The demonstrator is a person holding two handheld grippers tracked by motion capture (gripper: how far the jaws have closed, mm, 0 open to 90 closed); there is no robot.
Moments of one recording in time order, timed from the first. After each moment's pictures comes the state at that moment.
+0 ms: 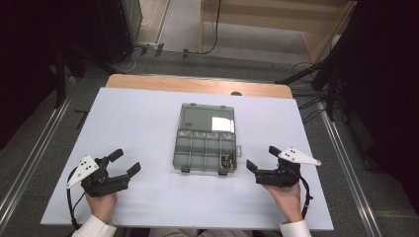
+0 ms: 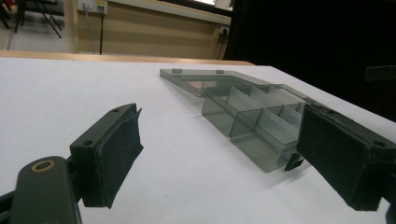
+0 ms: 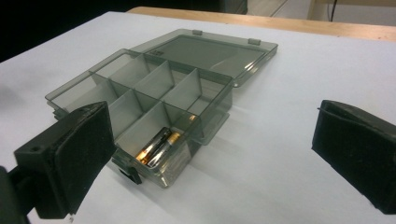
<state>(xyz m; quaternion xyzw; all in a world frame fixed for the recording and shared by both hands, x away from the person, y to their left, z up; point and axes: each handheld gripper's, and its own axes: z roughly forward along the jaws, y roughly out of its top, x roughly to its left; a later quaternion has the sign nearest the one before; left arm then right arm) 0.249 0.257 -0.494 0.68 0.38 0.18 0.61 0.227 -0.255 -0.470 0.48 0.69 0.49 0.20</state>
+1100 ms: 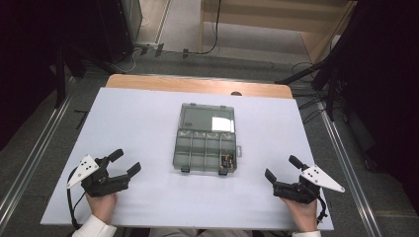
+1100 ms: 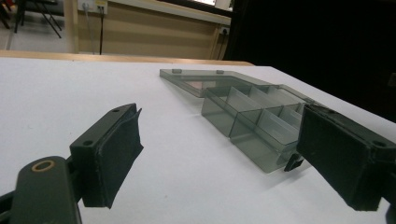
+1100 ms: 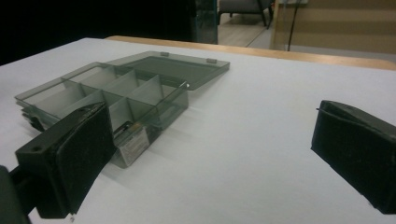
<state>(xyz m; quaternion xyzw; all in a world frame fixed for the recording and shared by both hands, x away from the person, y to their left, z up) 0.248 0.256 -0.494 0.67 0.38 0.19 0.61 0.186 -0.295 -0.491 0.48 0.65 0.52 0.29</state>
